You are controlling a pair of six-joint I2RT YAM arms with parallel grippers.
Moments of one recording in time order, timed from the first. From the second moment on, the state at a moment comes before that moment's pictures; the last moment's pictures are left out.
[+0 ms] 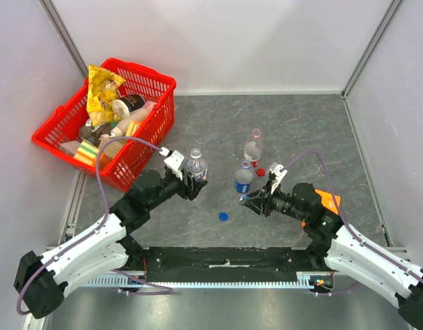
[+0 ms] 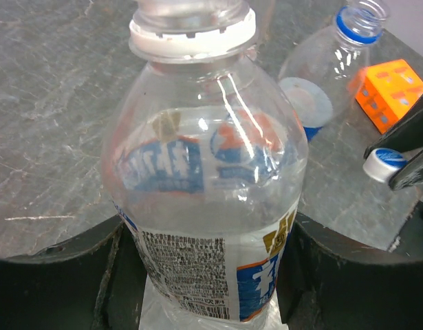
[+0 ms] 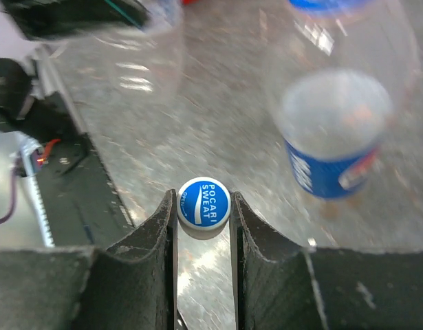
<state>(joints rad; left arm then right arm) -0.73 0.78 0.51 0.05 0.09 -0.16 0.75 0.64 0.36 0.09 -0.34 0.30</state>
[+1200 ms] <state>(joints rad) -0.73 1.60 0.33 1.23 0.14 0.12 0.75 0.79 0.15 -0.01 0.32 0.70</state>
